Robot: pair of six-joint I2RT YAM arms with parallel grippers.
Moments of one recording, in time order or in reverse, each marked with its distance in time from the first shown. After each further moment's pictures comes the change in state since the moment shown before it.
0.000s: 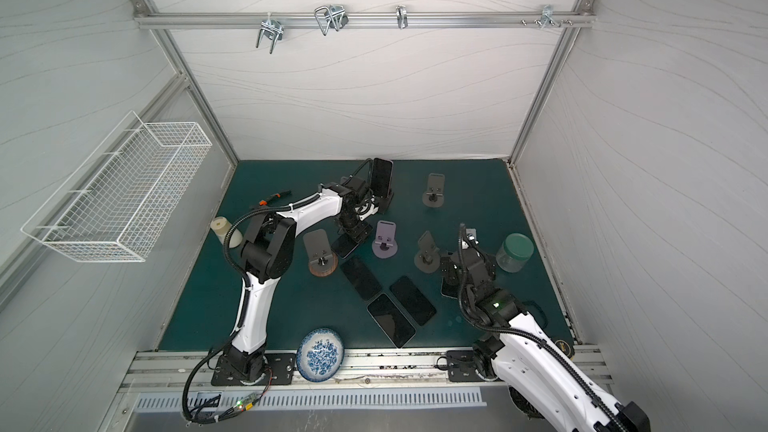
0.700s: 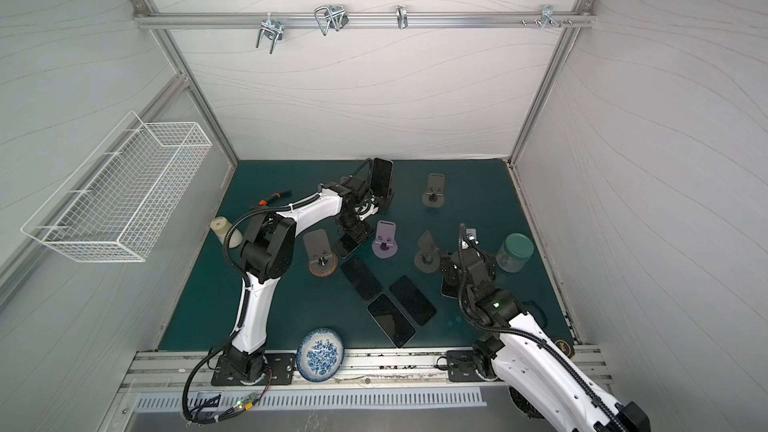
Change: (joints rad) left arm 0.001 -0.004 0.002 -0.008 0.011 0.000; right arm 0.000 0.000 0.000 0.000 0.000 0.000
